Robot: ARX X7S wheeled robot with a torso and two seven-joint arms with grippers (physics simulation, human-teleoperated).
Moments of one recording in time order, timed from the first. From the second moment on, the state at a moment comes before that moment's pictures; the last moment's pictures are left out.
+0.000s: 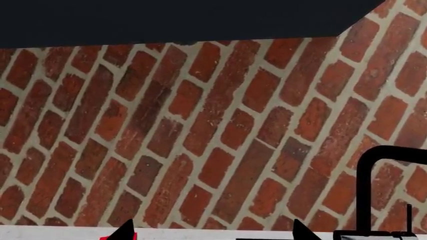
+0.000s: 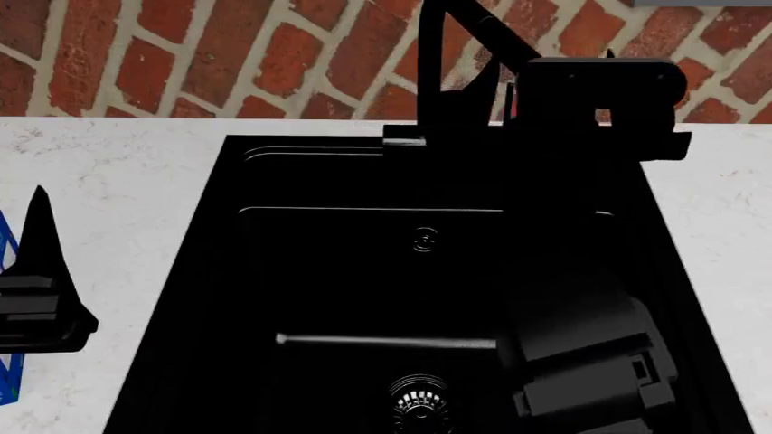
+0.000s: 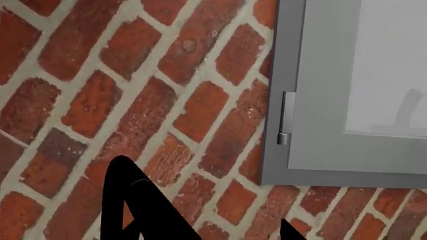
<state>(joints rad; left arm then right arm) -0.32 -0.43 0.09 0.78 -0.50 -0.66 -0.49 0.98 0.21 -0.39 0.42 0.29 0.23 0.37</state>
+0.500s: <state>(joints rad) -0.32 -0.43 0.10 0.78 -0.51 -0.66 -0.50 0.98 0.23 -0.37 0.46 0.28 0.20 0.40</state>
